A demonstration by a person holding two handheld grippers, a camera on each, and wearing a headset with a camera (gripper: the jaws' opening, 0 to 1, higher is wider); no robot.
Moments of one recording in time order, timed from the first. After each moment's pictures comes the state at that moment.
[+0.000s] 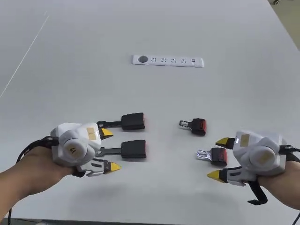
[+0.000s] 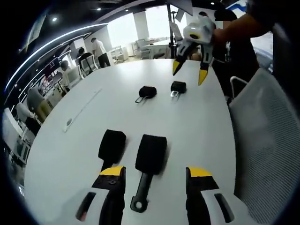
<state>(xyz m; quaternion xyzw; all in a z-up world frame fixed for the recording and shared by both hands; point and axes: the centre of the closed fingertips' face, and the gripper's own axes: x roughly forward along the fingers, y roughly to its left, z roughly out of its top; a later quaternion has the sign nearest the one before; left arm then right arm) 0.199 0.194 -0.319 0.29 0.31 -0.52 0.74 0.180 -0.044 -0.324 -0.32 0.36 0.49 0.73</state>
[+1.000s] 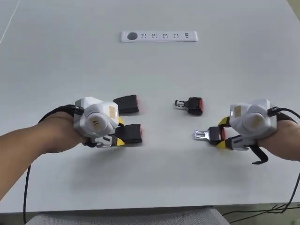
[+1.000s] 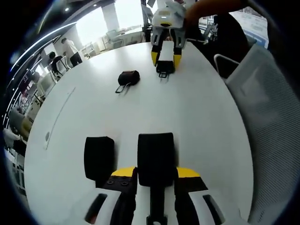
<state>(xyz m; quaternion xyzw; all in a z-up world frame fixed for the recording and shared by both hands) 0.221 0.169 -0.359 0.36 0.33 -0.58 0.65 0.207 -0.081 -0.371 -0.36 0.41 0.51 0.67</state>
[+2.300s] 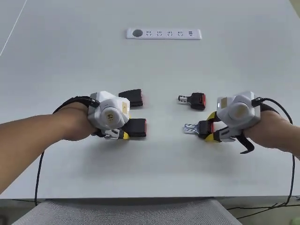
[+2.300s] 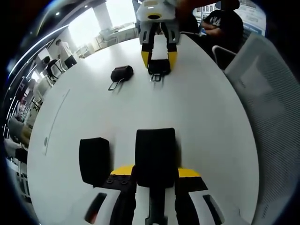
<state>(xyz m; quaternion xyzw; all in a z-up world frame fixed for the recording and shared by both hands) 0.222 0.168 -0.369 0.39 0.33 -0.58 0.63 0.211 -0.029 -0.373 -0.34 0.40 0.53 0.67</state>
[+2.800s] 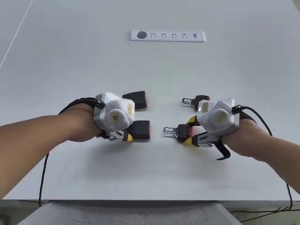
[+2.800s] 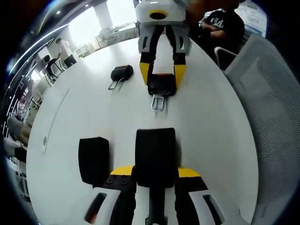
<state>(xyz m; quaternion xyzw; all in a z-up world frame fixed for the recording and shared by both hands) 0.222 0.168 -0.369 0.39 0.33 -0.58 0.63 0.206 0.044 -0.371 -0.30 0.36 0.54 0.69</state>
